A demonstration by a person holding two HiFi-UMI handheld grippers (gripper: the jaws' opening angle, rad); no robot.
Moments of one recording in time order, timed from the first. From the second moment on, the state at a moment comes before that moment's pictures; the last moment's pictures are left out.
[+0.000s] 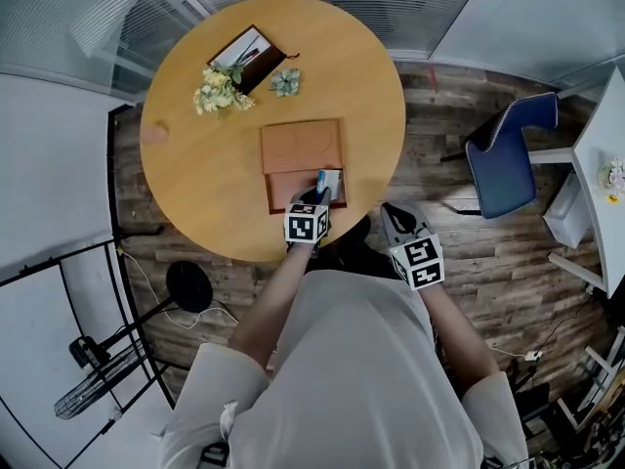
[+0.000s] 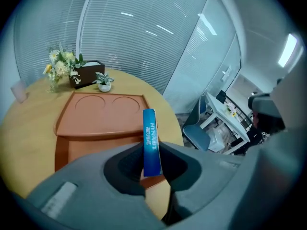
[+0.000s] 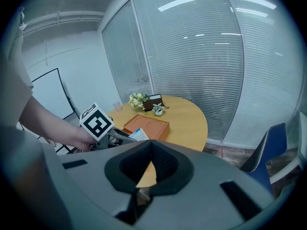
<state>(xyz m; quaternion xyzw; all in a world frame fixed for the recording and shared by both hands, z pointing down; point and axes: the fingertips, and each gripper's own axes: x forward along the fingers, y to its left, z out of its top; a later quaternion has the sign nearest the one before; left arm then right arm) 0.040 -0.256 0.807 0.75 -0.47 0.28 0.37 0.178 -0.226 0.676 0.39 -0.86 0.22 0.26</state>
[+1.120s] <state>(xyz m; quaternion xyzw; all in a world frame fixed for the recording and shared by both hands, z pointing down) -0.053 -0.198 0.637 0.79 -0.53 0.15 0.27 0.108 -0.200 0.602 0.39 -0.88 0.13 0.23</state>
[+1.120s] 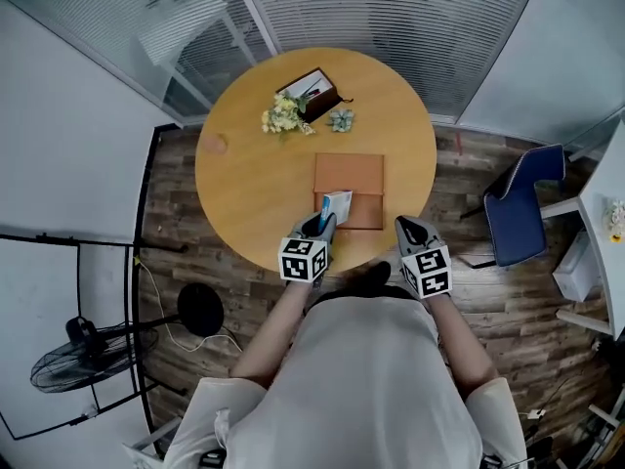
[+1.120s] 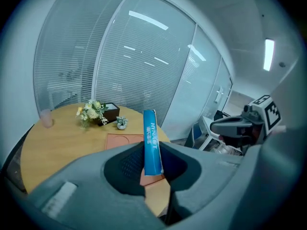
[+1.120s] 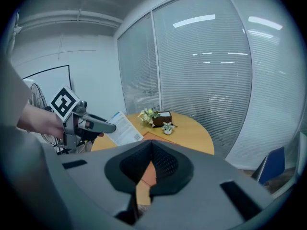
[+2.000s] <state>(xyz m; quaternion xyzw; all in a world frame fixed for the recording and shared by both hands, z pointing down) -0.090 -0.075 0.492 0.84 -0.51 0.09 0.17 0.102 -0.095 0.471 0.43 -0.88 0.07 0.17</state>
